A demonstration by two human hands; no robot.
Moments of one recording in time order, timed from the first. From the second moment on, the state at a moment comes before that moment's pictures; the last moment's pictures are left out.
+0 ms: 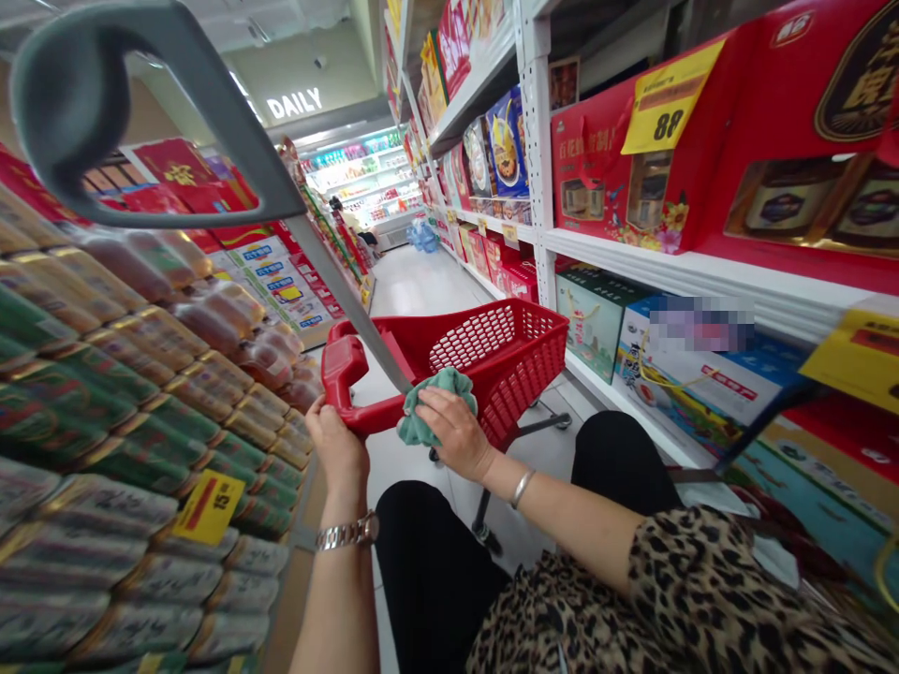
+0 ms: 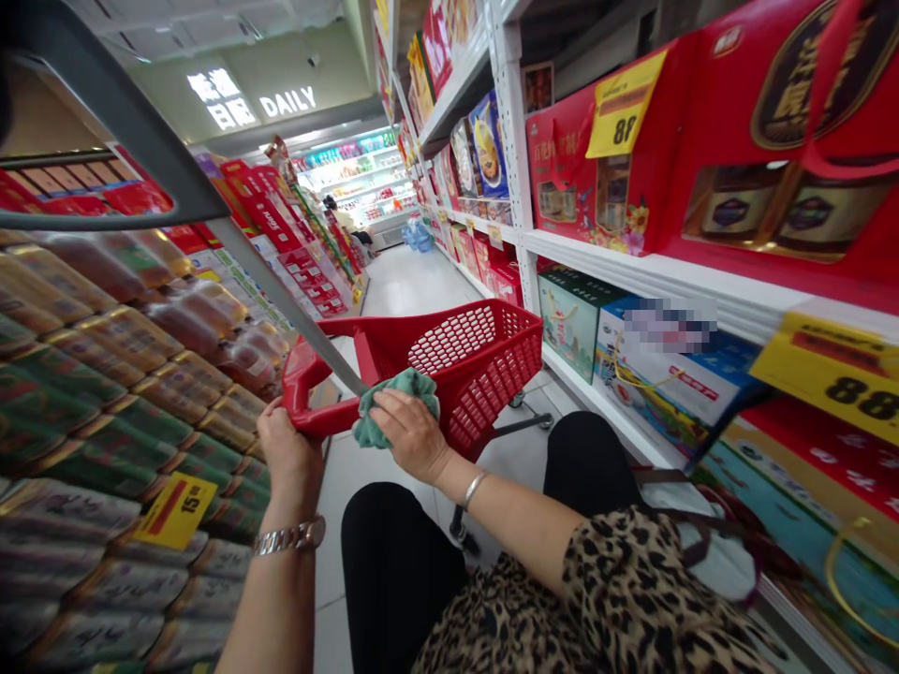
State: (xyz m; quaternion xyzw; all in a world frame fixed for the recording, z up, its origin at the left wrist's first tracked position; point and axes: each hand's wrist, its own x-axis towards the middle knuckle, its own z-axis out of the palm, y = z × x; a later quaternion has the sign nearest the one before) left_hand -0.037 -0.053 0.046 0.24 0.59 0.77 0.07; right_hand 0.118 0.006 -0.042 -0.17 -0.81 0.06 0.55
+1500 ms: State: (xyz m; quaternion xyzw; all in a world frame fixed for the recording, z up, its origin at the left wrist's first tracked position) left_hand -0.022 -0.053 0.055 0.20 0.61 0.76 0.11; right_hand 0.125 0.001 -0.030 -0.32 -0.69 0.22 0.61
